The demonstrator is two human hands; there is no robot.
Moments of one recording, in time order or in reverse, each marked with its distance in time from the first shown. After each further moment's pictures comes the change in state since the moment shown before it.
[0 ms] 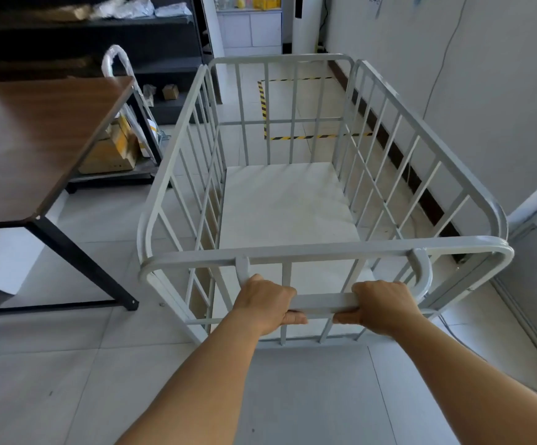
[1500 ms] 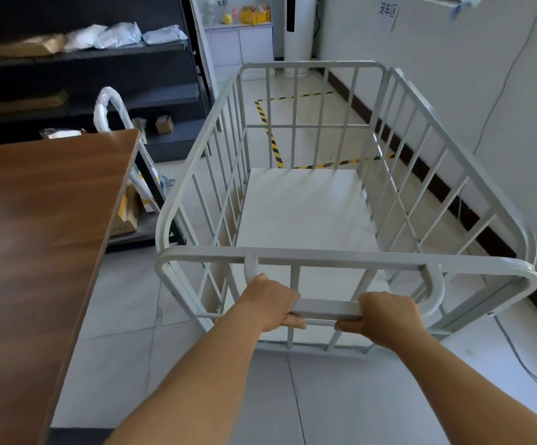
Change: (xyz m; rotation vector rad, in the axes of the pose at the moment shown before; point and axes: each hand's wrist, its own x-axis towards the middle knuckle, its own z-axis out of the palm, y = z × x) left_hand 0.255 -0.421 -0.137 0.148 -0.088 0.219; right_hand 0.404 -0.198 -0.144 0.045 0.017 0.178
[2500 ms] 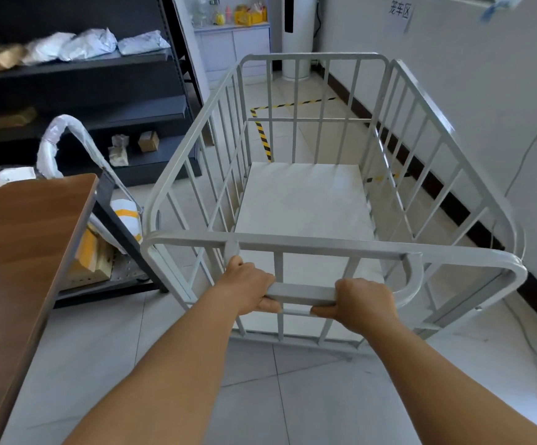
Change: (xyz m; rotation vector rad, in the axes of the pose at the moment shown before) left_hand 0.237 -0.203 -0.104 -0.082 -0.045 -0.096; right_hand 0.316 0.007 -0.082 0.126 0.039 0.032
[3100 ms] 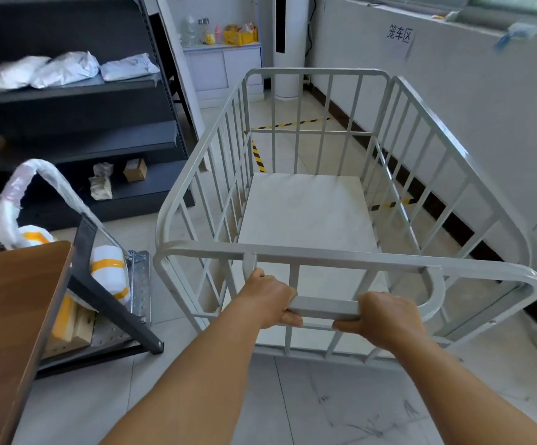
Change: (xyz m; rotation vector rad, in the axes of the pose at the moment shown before) left_hand 0.159 -0.131 -0.072 0.052 0.078 0.135; right_hand 0.194 -0.029 -0.045 -0.049 0.007 0.099
